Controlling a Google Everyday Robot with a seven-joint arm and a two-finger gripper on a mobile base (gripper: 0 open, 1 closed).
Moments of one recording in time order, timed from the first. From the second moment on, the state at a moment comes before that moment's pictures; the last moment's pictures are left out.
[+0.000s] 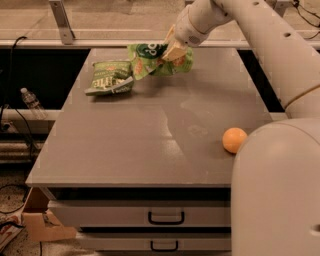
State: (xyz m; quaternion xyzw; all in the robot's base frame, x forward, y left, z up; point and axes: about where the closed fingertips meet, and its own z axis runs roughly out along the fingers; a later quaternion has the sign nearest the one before) arm 0.771 -0.033 0.924 -0.70 0.61 0.01 0.37
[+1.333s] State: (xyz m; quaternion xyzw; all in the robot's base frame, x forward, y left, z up) arm 0.783 0.022 0.884 -0.70 0.59 0.11 0.39
